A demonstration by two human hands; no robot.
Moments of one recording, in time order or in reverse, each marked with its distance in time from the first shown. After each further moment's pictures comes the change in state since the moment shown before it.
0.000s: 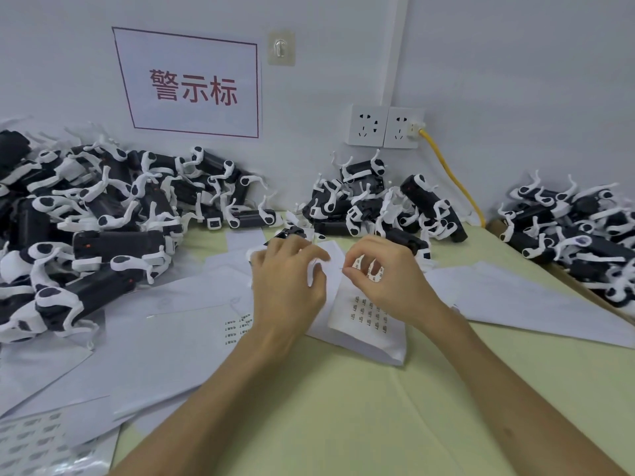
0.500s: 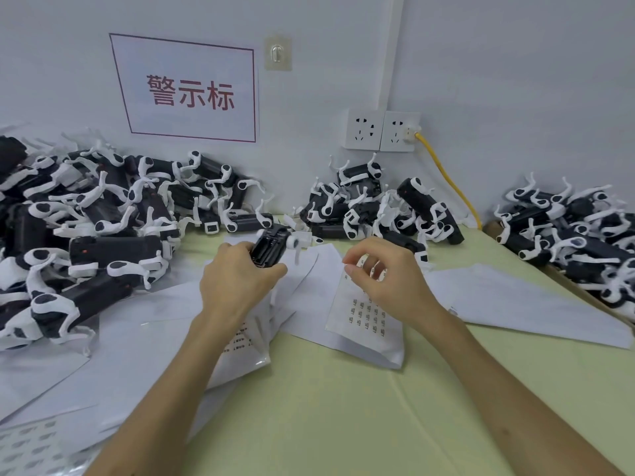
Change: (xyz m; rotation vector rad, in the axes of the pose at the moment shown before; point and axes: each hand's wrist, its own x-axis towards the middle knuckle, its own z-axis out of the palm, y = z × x) left_hand 0.028 -0.043 -0.034 -0.007 -0.305 -0.545; right_hand -0.001 0.001 -0.001 0.117 0.046 0.098
